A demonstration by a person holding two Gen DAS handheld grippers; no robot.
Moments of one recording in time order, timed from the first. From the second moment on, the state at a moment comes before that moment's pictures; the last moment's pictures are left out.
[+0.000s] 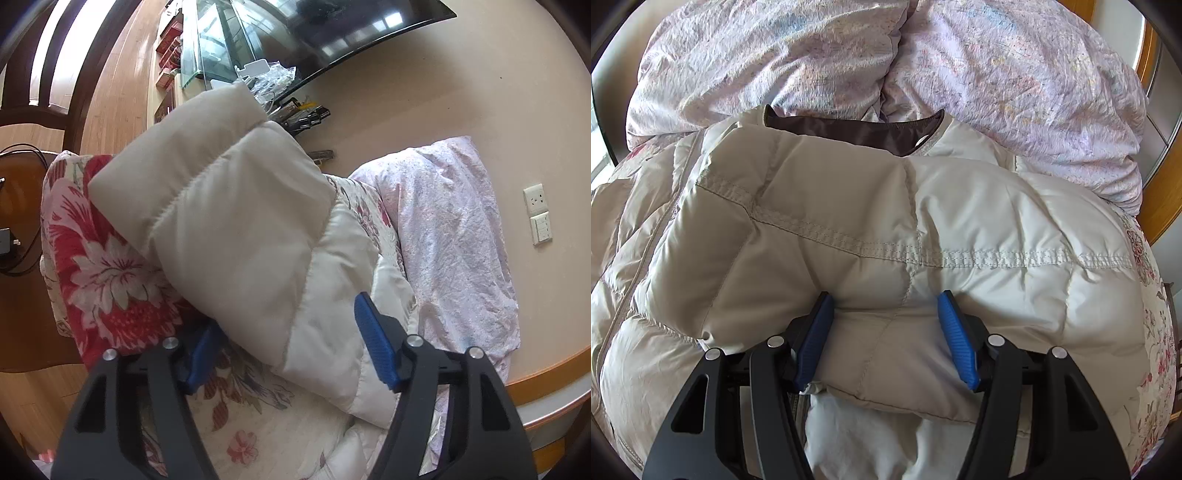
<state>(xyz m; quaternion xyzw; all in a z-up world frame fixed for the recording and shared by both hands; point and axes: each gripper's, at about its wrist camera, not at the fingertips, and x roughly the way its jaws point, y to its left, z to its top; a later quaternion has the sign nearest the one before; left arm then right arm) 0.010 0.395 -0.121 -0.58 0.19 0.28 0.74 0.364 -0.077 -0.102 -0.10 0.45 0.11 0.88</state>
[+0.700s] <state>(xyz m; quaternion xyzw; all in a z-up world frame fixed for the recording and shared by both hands) 0.042 0.373 0.005 -0.39 0.18 0.25 0.87 0.358 -0.077 -0.104 -0.10 0.42 0.10 0.90</state>
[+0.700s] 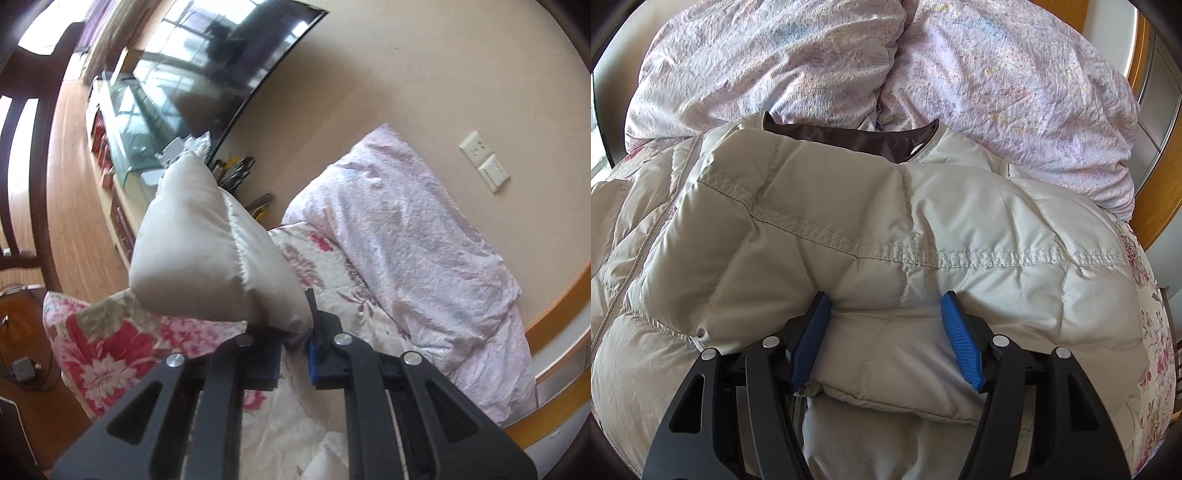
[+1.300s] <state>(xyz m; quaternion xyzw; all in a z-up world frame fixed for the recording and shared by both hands) 0.180 0.168 0.107 -0.26 0.20 -0.03 0.95 0.361 -0.084 -0.105 -0.07 0.43 0.11 0.90</state>
